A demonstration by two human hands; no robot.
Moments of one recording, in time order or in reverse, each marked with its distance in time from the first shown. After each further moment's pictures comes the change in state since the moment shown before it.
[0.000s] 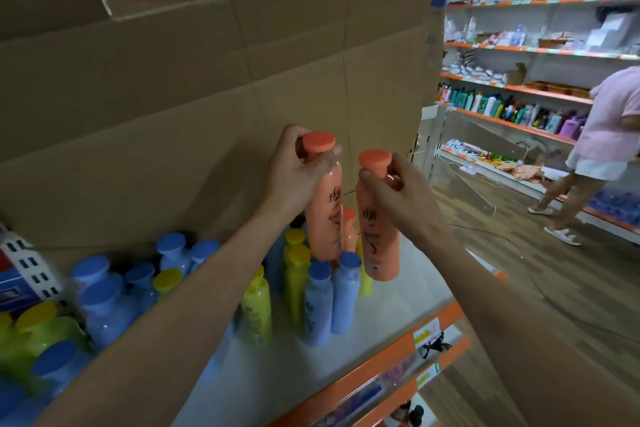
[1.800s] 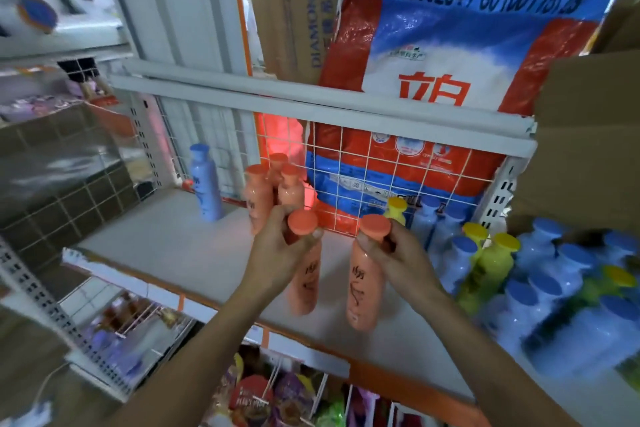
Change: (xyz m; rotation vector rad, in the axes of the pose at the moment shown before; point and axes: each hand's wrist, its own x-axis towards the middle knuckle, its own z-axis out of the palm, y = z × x) left_hand -0.379 0.031 -0.572 0.471 0.647 -0.377; right_hand -0.300 -0.278 0.463 0.416 -0.866 -0.171
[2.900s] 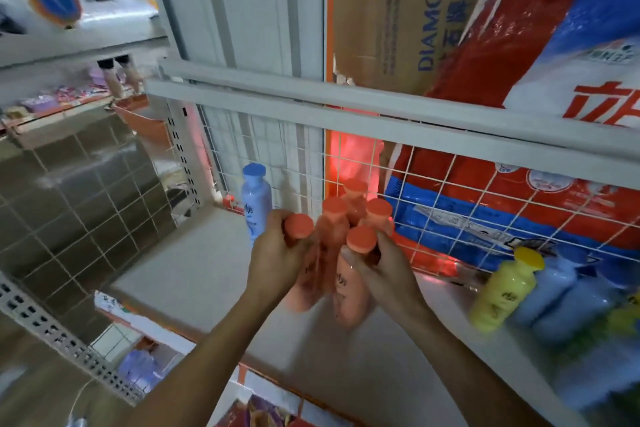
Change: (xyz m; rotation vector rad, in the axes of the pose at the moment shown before) left_hand 0.137 -0.109 -0.116 0.242 0.137 -0.134; right_hand 0.133 0.003 0.185 -0.011 -0.031 0.052
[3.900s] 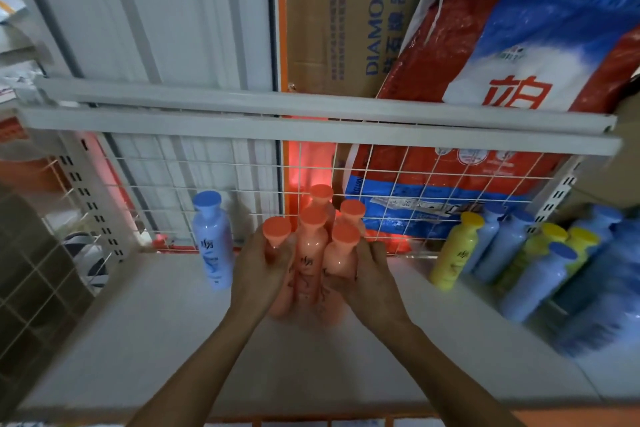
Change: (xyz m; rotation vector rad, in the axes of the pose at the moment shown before) left_hand 0.045 -0.028 -0.010 -0.077 -0.286 0.212; right_hand -0.018 -0.009 0.051 -0.393 0.310 0.208
